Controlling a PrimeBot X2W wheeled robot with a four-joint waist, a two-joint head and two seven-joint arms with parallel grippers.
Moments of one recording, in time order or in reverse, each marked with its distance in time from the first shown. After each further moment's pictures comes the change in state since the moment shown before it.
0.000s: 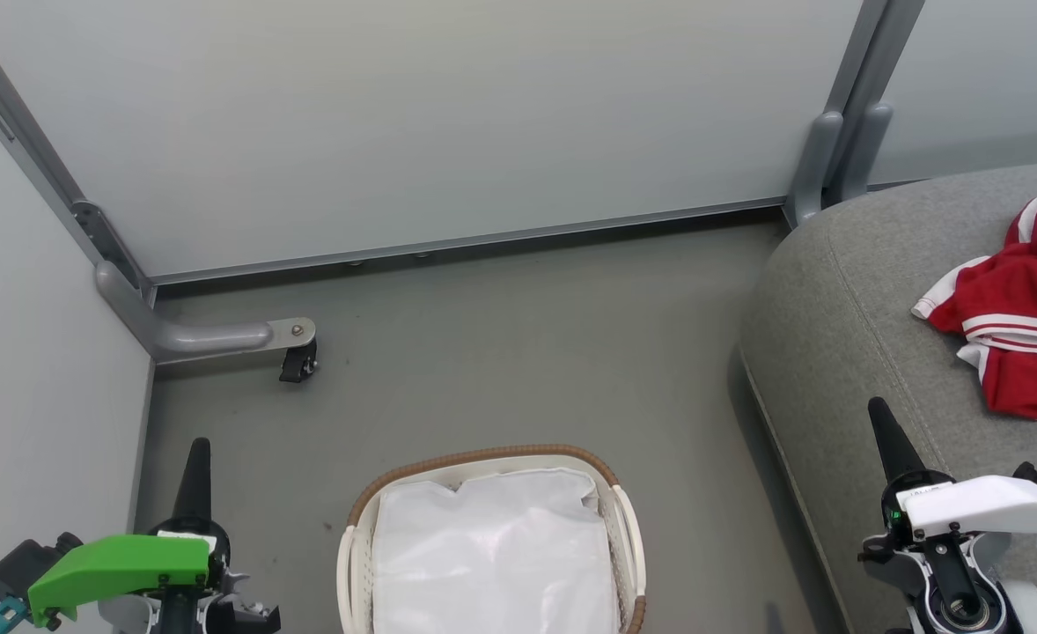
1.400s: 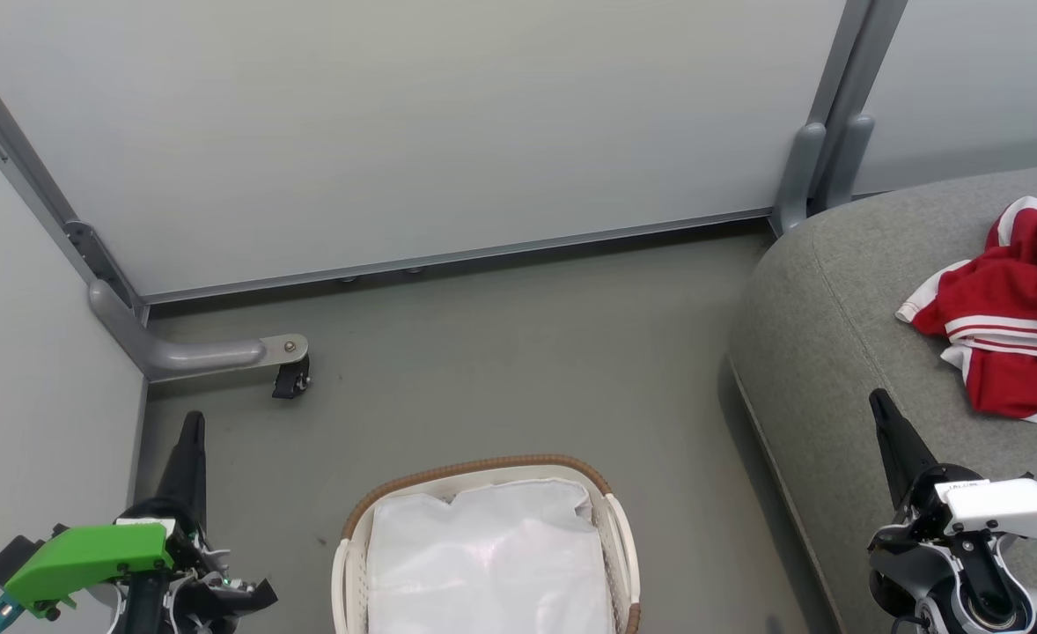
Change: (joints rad) left arm -0.018 0.002 0.026 -0.039 -0.294 -0.013 0.080; right arm 0.015 -0.002 -0.012 -0.049 0.332 0.000 0.081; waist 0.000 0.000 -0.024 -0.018
